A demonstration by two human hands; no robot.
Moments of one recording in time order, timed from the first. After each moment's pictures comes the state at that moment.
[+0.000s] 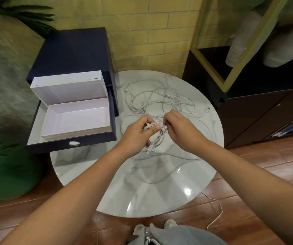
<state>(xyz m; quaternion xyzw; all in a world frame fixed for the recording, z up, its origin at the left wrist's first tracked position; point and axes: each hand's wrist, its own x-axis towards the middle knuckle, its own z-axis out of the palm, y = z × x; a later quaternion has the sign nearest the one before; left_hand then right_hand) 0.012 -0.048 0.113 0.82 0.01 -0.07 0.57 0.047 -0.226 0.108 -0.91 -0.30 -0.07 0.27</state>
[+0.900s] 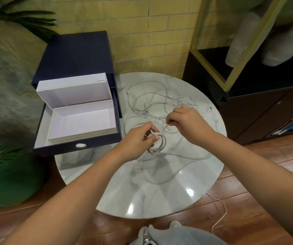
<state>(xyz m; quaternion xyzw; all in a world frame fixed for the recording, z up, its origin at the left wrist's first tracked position) 0.002 -0.020 0.111 0.87 -0.09 -0.11 0.46 0.058 -0.223 0.123 -0.93 -0.33 -0.11 0.15</state>
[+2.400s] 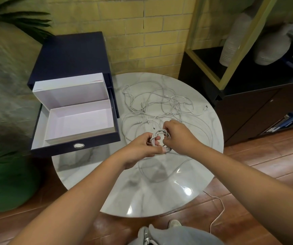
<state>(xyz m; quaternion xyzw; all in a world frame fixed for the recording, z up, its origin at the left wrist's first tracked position) -0.009 -0.032 0.097 0.67 0.03 -0.31 0.67 0.025 -0.199 0.105 -0.95 -0.15 0.07 0.27</state>
